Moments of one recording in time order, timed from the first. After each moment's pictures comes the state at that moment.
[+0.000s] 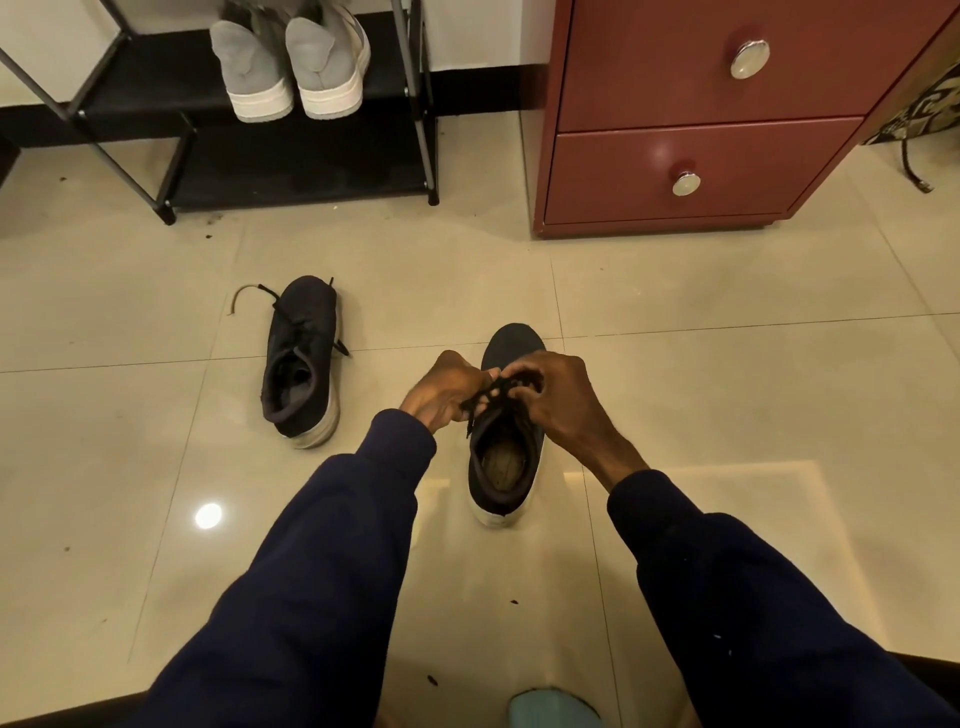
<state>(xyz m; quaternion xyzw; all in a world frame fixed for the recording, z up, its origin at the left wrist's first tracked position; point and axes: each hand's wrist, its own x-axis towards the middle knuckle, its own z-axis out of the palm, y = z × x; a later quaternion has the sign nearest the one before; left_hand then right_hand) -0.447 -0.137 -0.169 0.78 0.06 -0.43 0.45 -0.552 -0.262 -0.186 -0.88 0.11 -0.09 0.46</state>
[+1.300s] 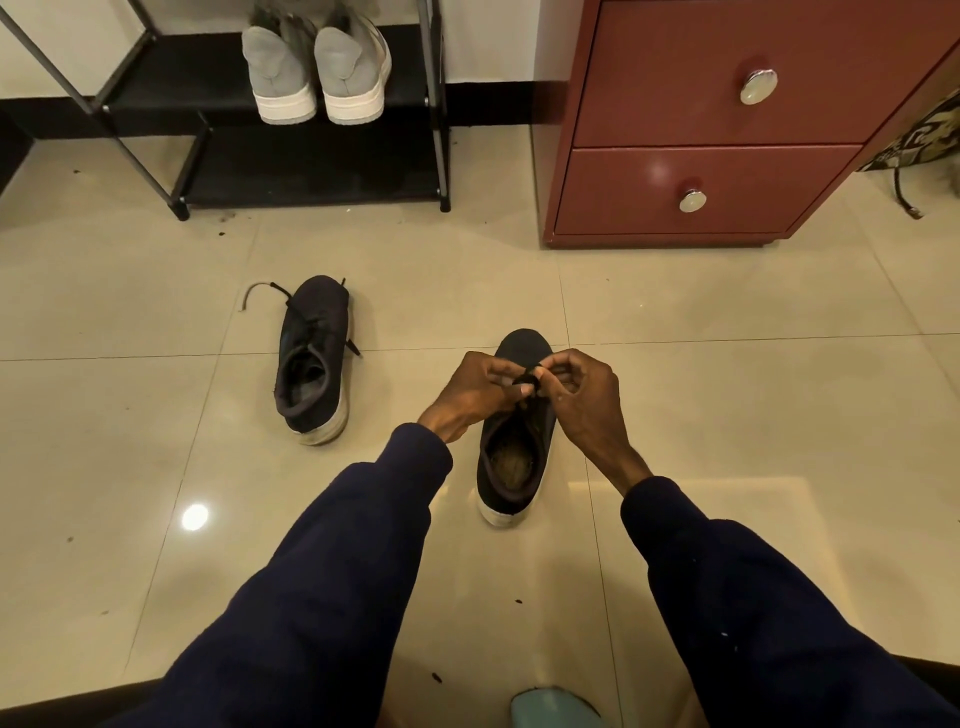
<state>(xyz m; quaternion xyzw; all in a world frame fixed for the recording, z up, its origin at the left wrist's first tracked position) -0.459 -0.118 -0.182 0.73 -0.16 -0.38 0.55 -0.562 -0.256 -0.177 -0.79 0.22 -0.17 0.55</state>
